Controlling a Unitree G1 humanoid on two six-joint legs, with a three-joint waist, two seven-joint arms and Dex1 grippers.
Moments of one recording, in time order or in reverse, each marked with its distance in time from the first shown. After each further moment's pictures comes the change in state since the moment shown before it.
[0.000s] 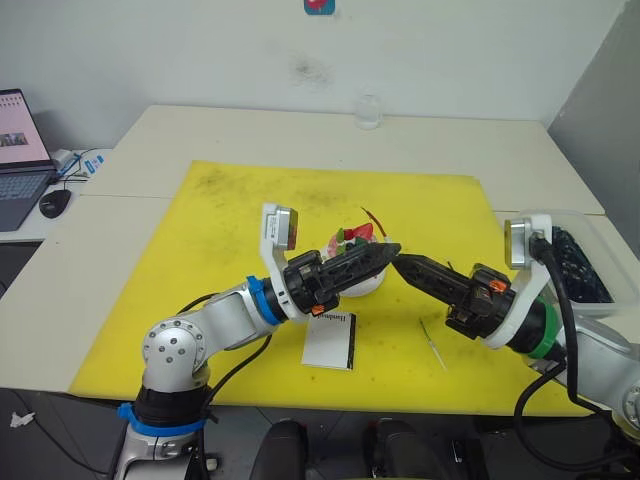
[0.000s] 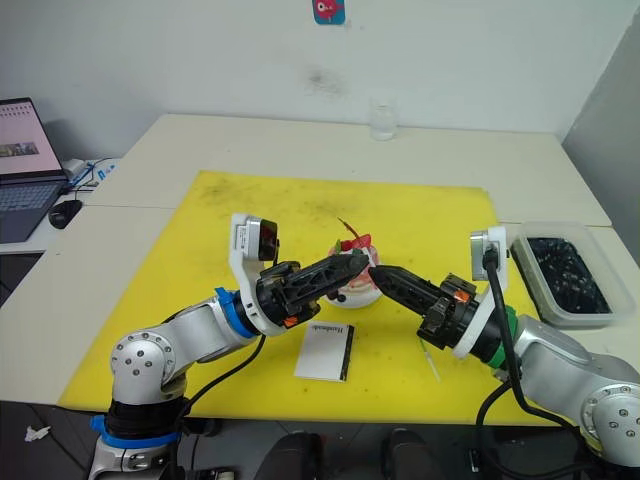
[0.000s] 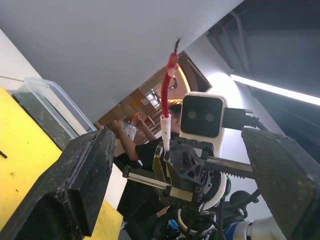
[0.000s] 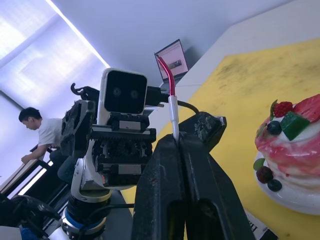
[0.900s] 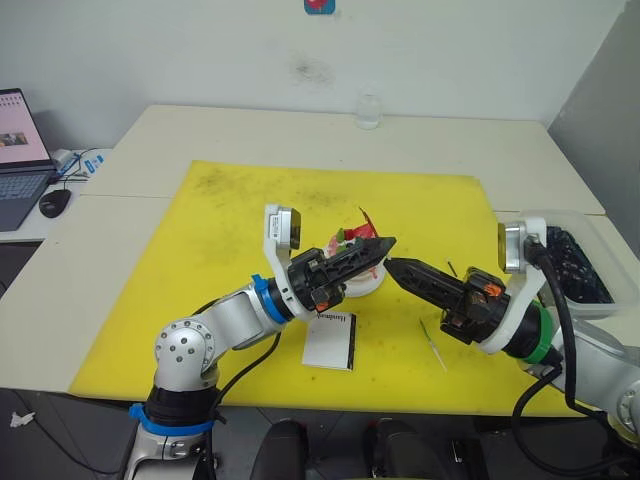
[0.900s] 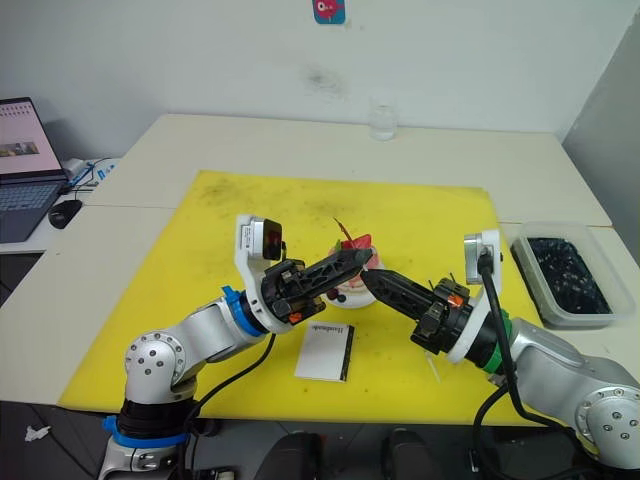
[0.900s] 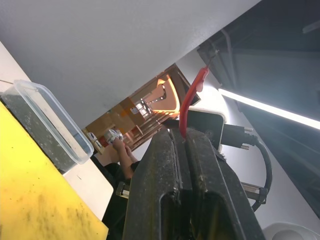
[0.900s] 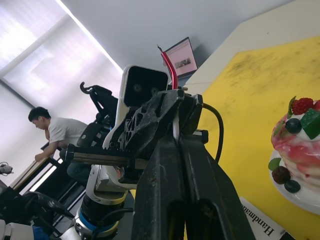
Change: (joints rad) left arm 0.011 -0.020 -0.020 0.033 -0.013 -0.034 -0.004; right arm 0.004 -0.007 0.046 -0.015 -0.006 -0.029 0.016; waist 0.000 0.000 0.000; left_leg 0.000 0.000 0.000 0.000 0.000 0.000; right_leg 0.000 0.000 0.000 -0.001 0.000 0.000
